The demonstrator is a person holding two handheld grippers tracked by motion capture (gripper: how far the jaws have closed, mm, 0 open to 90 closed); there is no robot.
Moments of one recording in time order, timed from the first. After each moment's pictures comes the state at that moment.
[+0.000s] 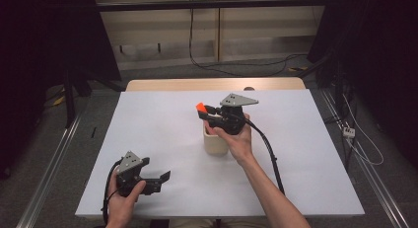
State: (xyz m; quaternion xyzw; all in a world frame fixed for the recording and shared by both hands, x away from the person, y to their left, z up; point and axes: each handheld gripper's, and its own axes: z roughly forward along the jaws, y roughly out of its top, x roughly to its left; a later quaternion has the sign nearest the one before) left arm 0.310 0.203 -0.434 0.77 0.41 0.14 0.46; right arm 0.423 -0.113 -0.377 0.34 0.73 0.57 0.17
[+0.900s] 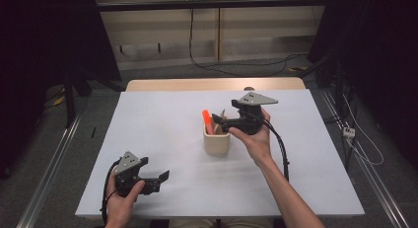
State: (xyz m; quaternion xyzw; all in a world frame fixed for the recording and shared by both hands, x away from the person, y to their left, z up) left arm 0.310 0.204 -0.434 0.77 0.41 0.14 0.47; right arm 0.409 -0.156 -0.363 0.38 0.72 0.54 0.21
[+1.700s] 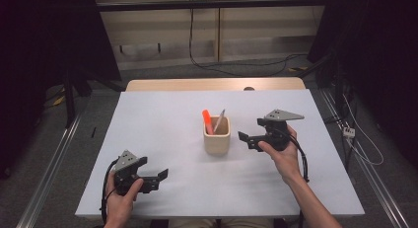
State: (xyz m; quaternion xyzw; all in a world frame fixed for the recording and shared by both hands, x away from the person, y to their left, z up) left arm 0.312 0.208 -0.434 0.76 0.42 0.13 0.47; right arm 0.373 -0.221 -0.396 0.43 0.74 0.48 0.19
